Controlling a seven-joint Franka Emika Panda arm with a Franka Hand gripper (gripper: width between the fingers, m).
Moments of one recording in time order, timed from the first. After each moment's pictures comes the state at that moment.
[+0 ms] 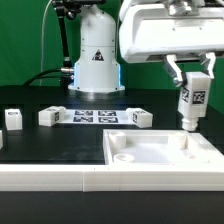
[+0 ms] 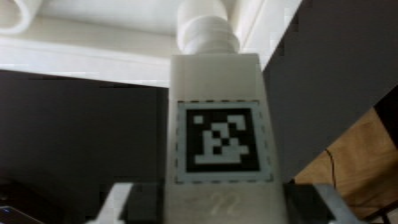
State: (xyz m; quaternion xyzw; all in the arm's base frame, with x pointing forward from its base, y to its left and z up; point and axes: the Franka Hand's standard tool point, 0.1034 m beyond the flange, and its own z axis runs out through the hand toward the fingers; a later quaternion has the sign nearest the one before) arm 0.596 0.115 0.137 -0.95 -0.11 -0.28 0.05
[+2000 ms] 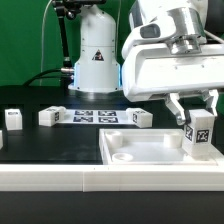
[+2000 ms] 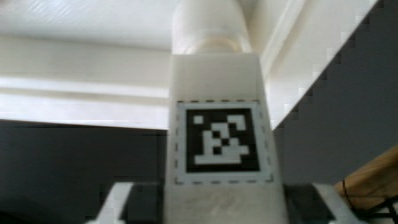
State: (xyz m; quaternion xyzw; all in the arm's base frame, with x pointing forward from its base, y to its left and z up) arm 0.613 0.114 0.084 -0.95 -0.10 -0.30 0.05
